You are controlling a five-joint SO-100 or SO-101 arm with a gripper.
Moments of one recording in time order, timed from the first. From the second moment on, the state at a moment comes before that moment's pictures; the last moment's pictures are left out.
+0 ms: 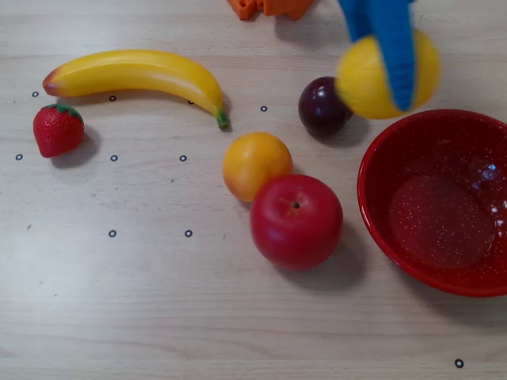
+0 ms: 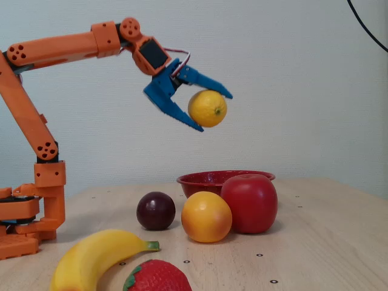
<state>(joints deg) 18.9 112.9 99.5 58.1 -0.2</state>
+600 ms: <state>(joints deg) 29.8 83.8 86.3 55.9 1.8</state>
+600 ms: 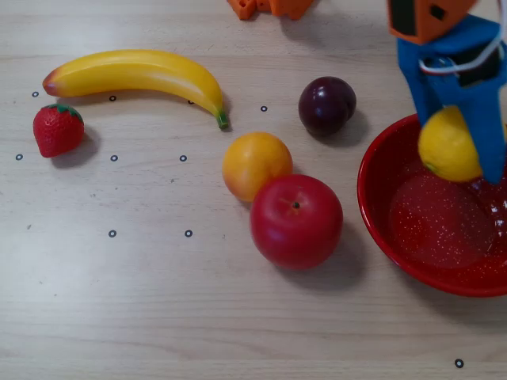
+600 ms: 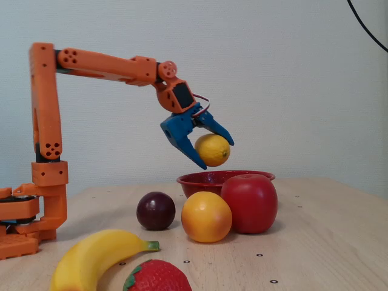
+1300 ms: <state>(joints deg) 30.5 60.8 65.8 66.0 1.6</state>
